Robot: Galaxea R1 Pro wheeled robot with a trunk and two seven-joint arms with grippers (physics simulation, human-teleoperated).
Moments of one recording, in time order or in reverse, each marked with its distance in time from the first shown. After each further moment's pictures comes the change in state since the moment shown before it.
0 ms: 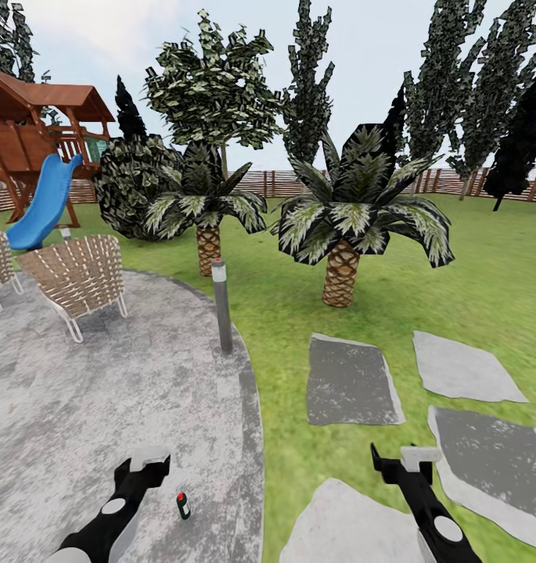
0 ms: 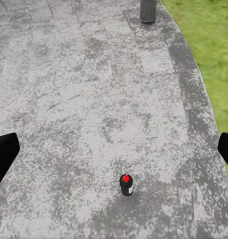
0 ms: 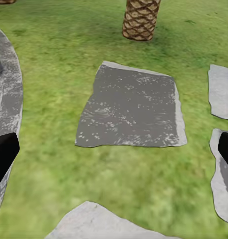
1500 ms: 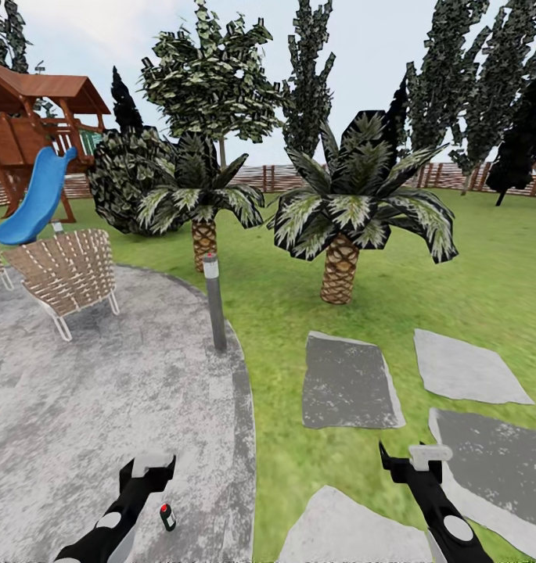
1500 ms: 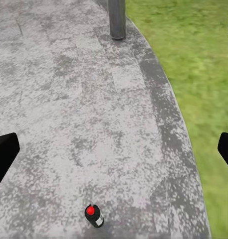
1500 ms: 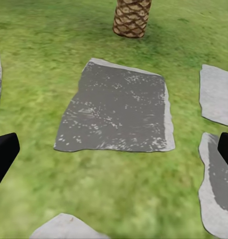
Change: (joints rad) left arm 0.015 0.005 -0.005 0.044 -0.003 -0.151 -0.092; right arm 0.000 -0.036 0.000 -0.002 -0.006 -0.001 -0.004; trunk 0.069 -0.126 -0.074
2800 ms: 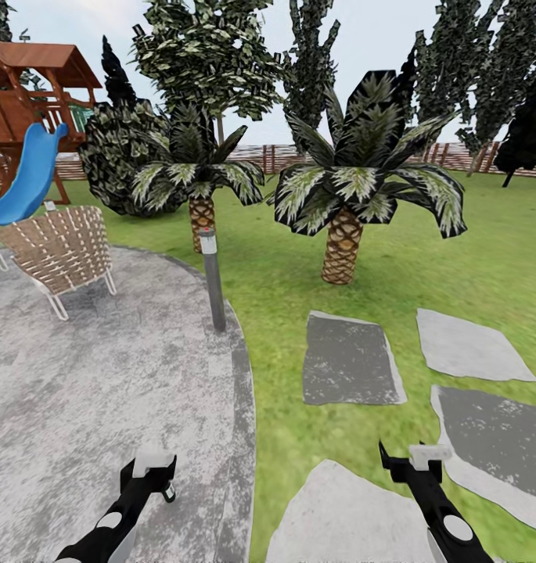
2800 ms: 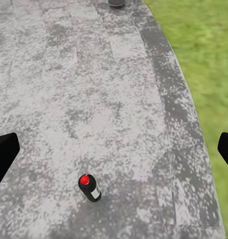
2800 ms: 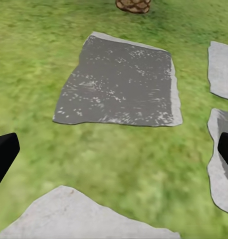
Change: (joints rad) left arm 0.000 -0.002 0.000 0.000 -0.001 0.000 0.000; right arm 0.000 0.000 0.002 -0.002 0.000 0.000 0.000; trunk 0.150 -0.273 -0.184
